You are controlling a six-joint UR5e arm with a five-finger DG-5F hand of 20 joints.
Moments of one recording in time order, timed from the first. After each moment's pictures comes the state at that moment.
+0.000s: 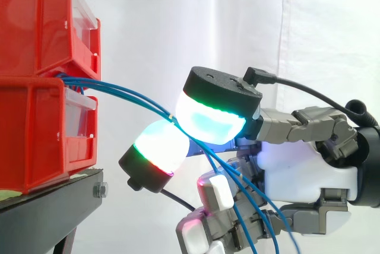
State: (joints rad) arm 0.17 -2.33 -1.25 -2.66 -1.32 -0.04
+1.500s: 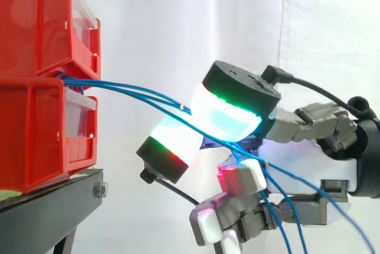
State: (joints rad) arm 0.17 -2.32 -1.24 -2.69 -1.32 -0.04
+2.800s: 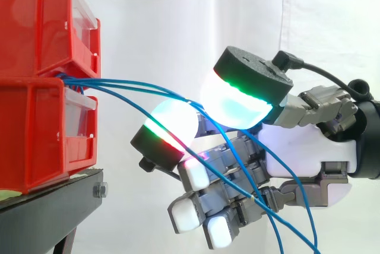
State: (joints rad) arm 0.16 -2.31 -1.21 -2.77 -1.35 -0.05
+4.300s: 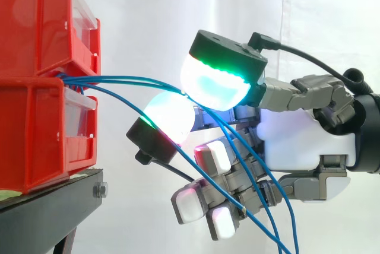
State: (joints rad) arm 0.16 -2.30 -1.19 -2.77 -1.34 -0.05
